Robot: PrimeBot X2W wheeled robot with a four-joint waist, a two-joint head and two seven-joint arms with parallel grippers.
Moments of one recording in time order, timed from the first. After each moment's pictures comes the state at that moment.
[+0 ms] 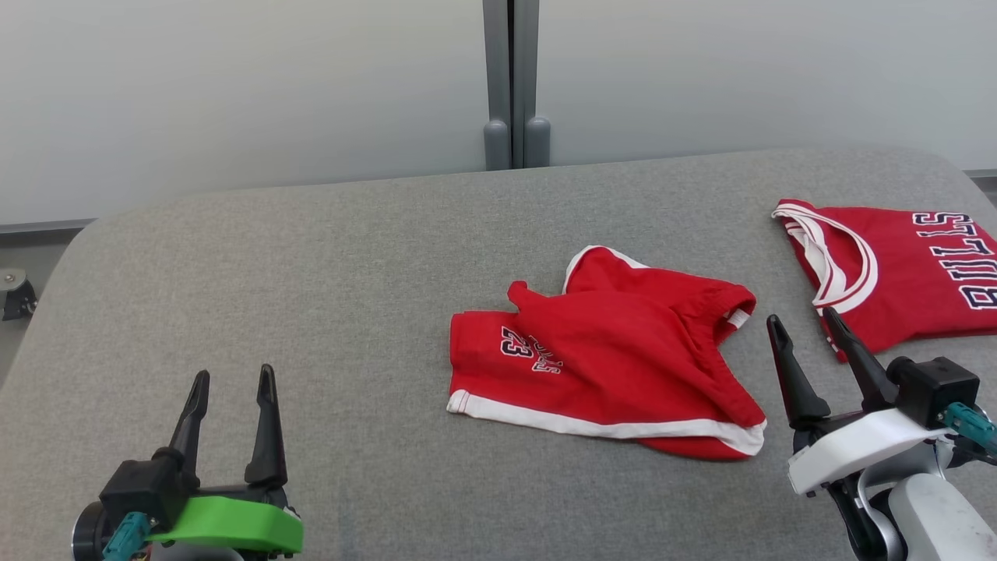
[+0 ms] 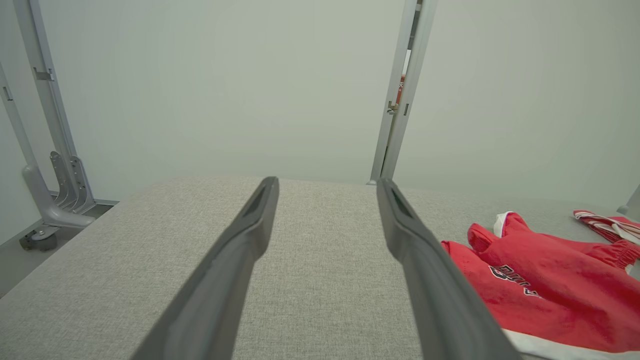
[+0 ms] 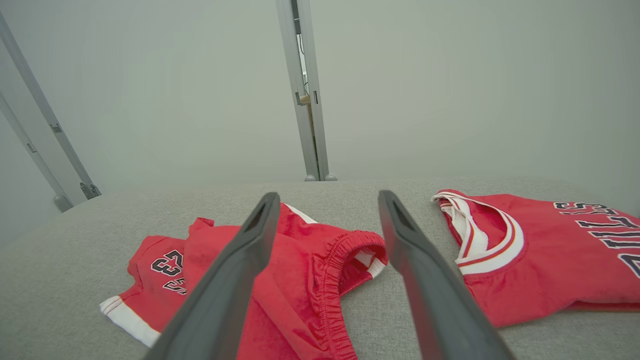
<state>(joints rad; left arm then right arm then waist) -0.01 0.06 0.01 0.18 -0.24 -0.13 -0.26 -0.13 -0.29 0.16 0.27 0.42 0.13 -0.26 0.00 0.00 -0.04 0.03</state>
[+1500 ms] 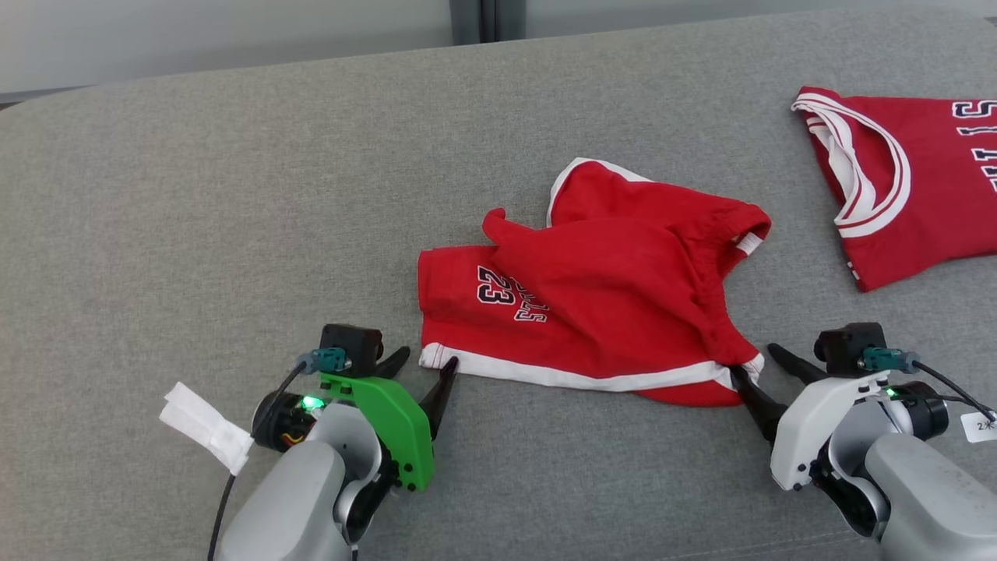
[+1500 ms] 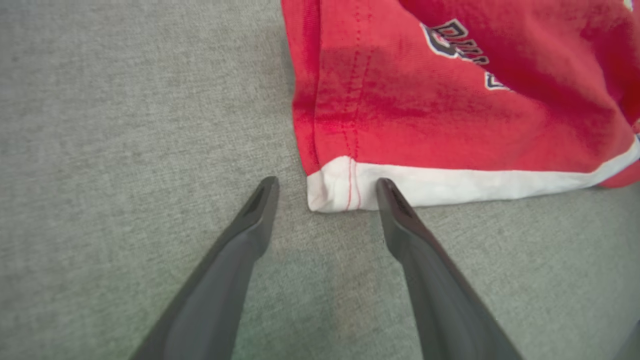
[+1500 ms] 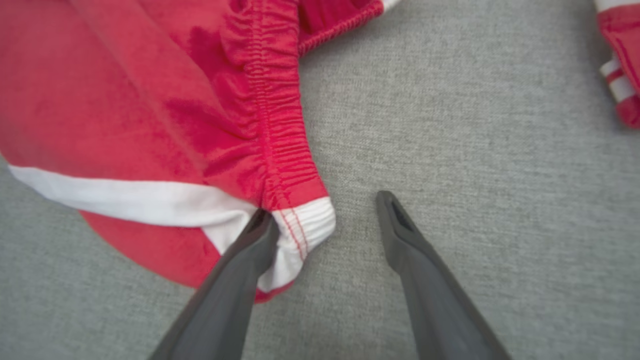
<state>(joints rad) -0.44 0.10 -0.53 0.64 -0.55 -0.13 0.11 -0.38 -0.44 0.58 0.60 0.67 0.13 -0.04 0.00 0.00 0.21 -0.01</state>
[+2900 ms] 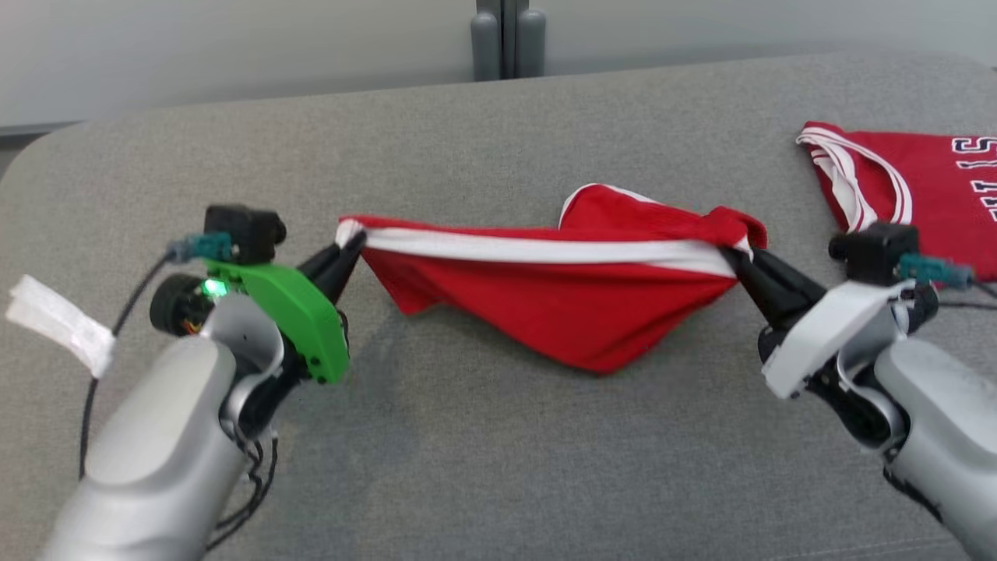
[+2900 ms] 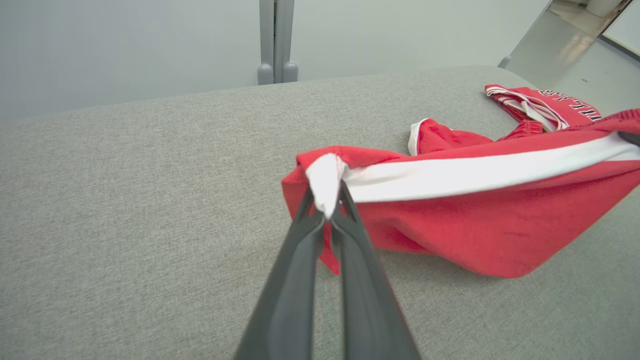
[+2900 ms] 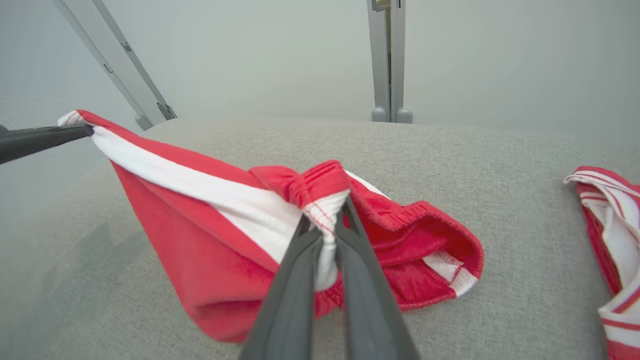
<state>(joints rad) -0.59 0.33 -0.58 0.44 -0.75 -0.13 0.16 -0.53 -0.56 0.69 0.36 0.87 0.13 -0.16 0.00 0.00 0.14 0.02</state>
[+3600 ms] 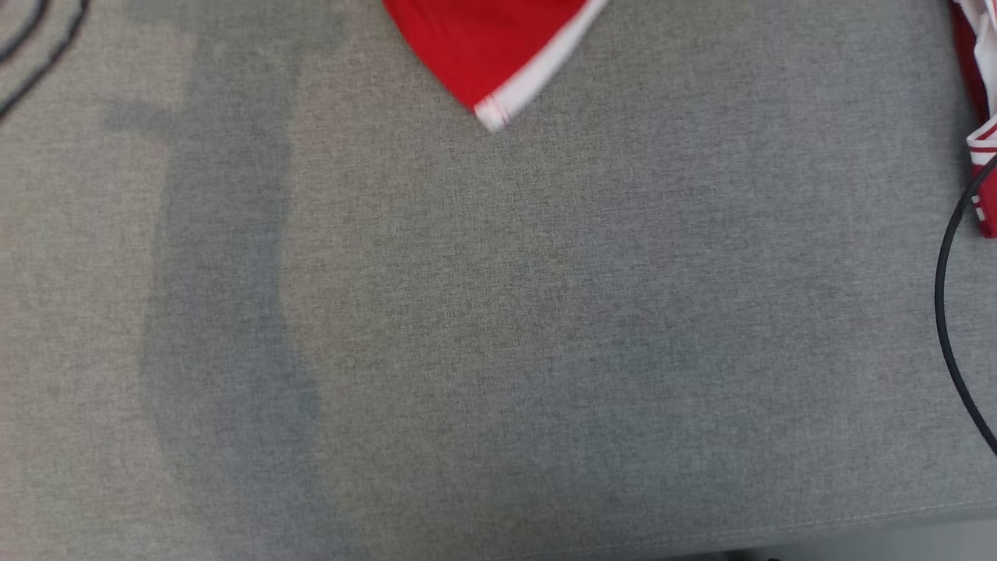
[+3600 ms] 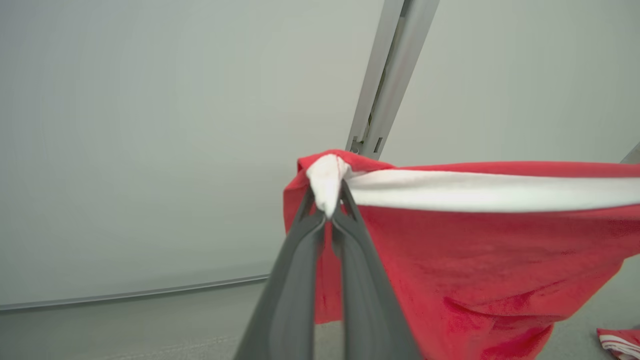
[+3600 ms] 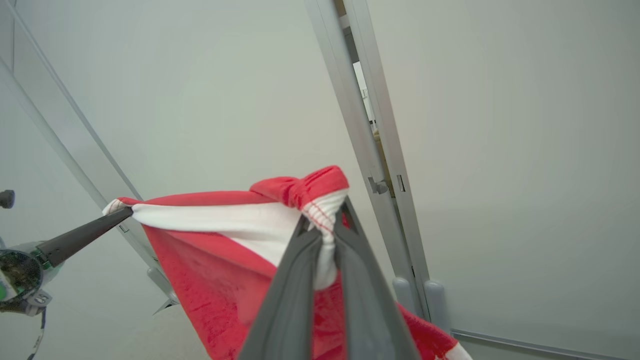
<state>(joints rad) -1.54 0.31 -0.43 0.79 -0.81 -0.13 0.21 -1.53 -0.41 0.66 0.63 1.10 0.13 -0.02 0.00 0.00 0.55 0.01</state>
